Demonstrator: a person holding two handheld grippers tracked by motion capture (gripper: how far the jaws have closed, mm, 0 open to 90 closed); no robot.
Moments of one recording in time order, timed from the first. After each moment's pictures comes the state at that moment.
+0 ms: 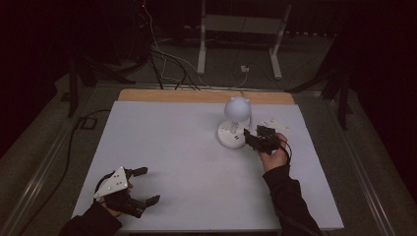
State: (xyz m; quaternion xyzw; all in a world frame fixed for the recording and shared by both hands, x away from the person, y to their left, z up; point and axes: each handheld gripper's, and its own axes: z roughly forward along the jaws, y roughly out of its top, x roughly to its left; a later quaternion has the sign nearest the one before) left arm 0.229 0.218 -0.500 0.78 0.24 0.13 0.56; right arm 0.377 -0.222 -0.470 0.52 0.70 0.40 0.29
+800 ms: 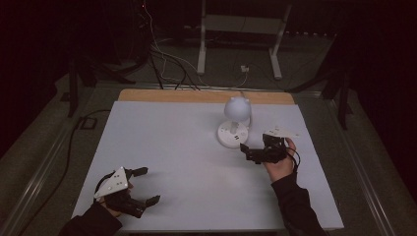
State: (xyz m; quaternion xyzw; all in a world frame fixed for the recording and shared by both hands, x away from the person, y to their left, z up) left arm 0.229 0.217 -0.500 0.78 0.24 0.13 0.56; right arm 0.341 -0.236 -0.461 0.47 0.74 0.44 0.20
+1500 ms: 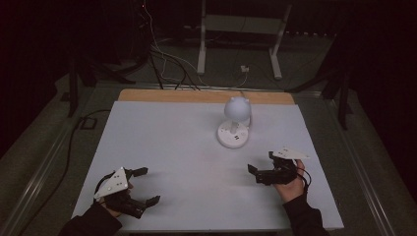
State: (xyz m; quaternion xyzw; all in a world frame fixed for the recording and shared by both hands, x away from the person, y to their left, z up) left arm 0.228 0.217 -0.500 0.78 0.23 0.13 0.56; right arm 0.292 -0.264 -0.484 0.44 0.76 0.44 0.18
